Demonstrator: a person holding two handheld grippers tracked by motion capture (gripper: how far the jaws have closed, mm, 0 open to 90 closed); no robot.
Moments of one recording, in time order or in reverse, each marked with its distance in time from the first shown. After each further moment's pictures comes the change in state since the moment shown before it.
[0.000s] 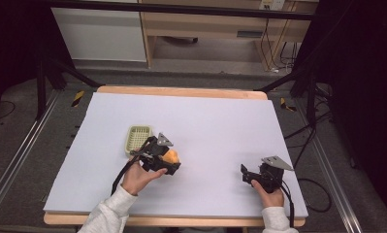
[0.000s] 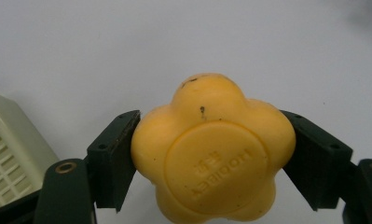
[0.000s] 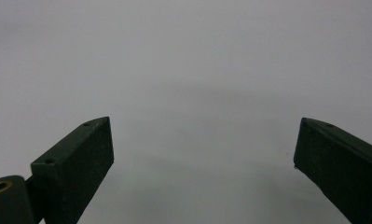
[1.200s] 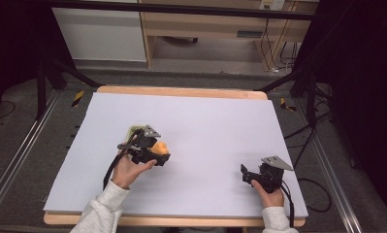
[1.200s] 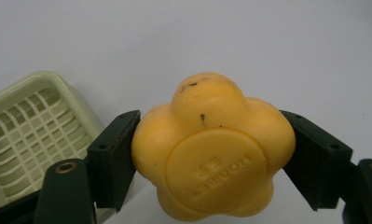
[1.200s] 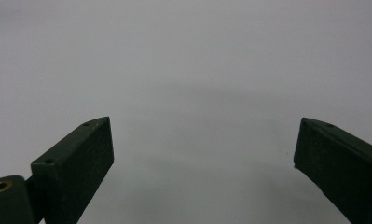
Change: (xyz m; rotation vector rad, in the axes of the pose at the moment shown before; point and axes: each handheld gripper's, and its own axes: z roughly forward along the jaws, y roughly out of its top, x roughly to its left) left arm 0.033 -0.002 -0.016 -0.025 0.059 -0.062; right arm 0.000 0.000 0.000 0.000 0.000 -0.003
